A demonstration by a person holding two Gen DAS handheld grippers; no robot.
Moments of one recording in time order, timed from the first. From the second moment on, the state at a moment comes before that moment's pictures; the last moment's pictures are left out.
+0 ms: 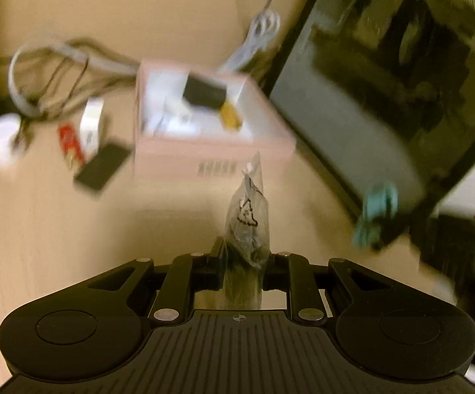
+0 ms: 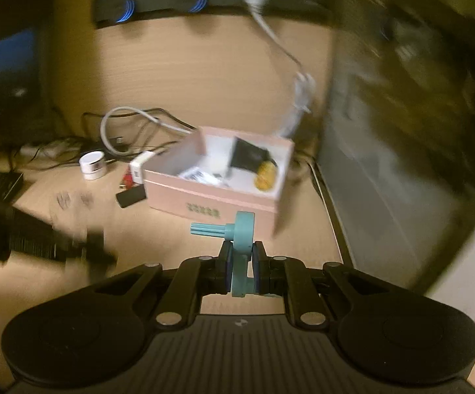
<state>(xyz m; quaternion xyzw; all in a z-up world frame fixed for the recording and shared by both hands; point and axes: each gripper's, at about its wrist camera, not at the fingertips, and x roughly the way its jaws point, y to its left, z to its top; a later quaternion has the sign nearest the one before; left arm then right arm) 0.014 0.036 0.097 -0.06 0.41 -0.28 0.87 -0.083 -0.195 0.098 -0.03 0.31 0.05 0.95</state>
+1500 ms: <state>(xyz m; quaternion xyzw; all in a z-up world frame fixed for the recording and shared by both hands) -0.010 0.122 0.060 -0.16 0.38 -0.08 0.91 0.105 -0.166 0.140 -0.07 0.25 0.06 0.96</state>
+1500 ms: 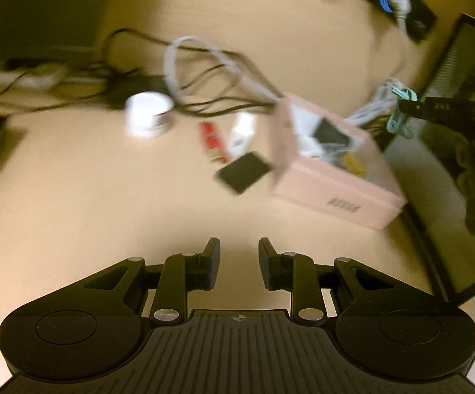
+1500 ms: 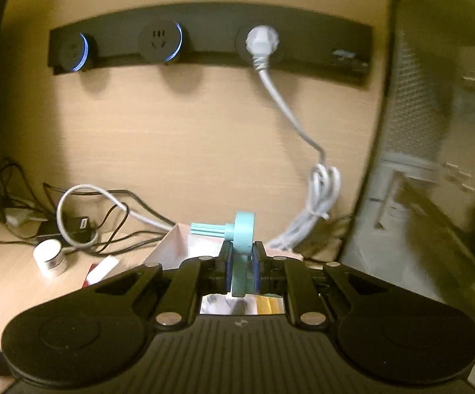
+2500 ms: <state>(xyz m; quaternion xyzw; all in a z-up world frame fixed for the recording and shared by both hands) 0.154 0.069 0.077 -0.03 0.37 -0.09 0.92 0.043 -0.184 0.084 0.04 0.36 0.10 0.93</state>
